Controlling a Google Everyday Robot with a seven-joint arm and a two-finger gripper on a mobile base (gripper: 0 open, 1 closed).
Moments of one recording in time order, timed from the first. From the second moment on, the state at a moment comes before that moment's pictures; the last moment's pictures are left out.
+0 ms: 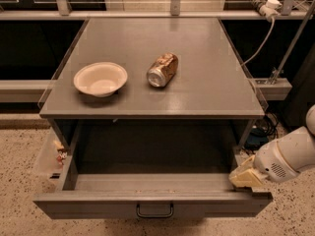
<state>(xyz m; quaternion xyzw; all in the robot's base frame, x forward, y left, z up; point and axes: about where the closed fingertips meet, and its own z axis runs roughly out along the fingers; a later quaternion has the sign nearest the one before) 0.402 -0.225 0.694 -0.42 0.86 0.23 0.15</state>
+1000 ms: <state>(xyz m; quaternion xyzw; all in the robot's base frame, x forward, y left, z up) 0.451 -0.204 0.788 -0.50 0.80 0.17 0.28</state>
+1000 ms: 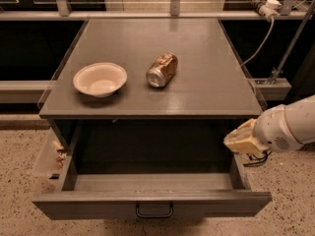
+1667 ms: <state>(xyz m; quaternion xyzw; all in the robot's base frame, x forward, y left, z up) 0.451 -0.204 0.788 -0.50 0.80 0.17 0.28</state>
